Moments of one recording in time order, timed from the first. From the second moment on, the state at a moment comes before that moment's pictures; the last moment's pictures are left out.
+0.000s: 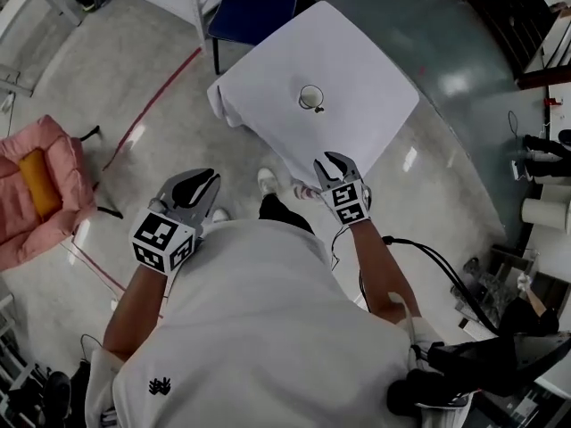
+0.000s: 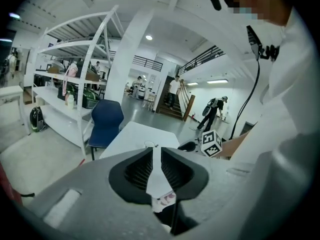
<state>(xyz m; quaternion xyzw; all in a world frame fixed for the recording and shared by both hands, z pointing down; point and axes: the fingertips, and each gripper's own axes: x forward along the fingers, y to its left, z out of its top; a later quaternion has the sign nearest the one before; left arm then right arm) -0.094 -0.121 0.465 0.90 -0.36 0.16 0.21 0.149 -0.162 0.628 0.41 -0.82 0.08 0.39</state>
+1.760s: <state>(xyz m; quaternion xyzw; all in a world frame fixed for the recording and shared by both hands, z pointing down) -0.088 -0.217 0.453 0.82 -0.50 0.15 0.22 0.168 -0.326 0.674 0.30 -0.83 -0.07 0.46</state>
